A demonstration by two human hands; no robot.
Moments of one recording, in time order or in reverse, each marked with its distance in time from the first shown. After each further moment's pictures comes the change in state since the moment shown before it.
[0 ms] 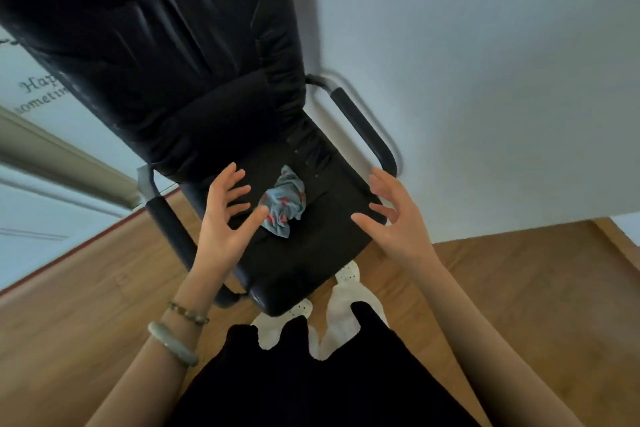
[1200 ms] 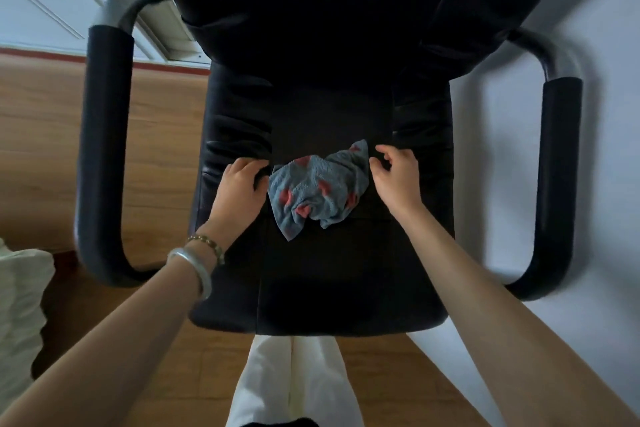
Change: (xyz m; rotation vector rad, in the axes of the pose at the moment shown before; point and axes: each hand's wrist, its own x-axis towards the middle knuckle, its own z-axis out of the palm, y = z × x) left_hand 0.096 -0.339 0.095 0.522 0.389 -0.501; right_hand 0.312 0.253 0.191 -0.552 -0.418 -0.155
